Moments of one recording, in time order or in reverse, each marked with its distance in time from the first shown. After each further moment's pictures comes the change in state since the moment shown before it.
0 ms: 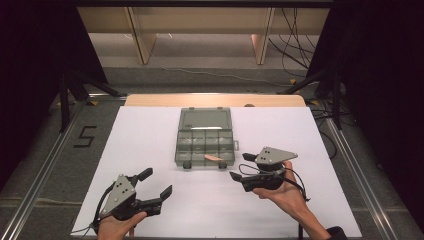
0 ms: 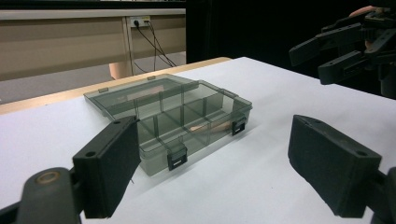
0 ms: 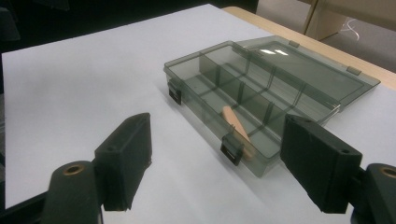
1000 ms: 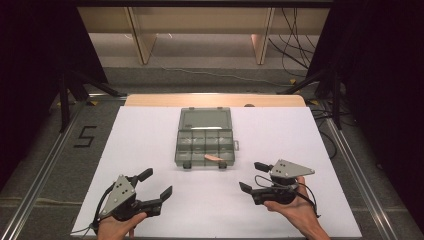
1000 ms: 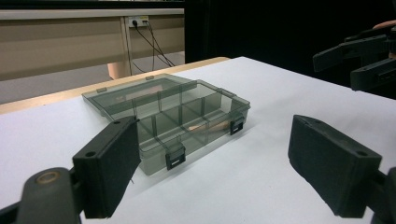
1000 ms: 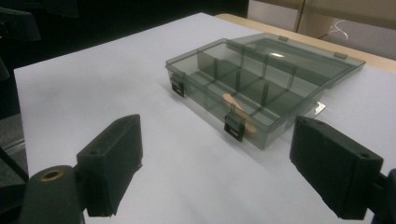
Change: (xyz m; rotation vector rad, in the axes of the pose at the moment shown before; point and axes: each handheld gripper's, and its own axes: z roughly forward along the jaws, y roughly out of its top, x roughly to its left) left arm -0.001 0.000 -0.001 -0.002 -0.007 -0.001; right arm 0.009 -0.031 -0.026 -0.069 -0.023 0.081
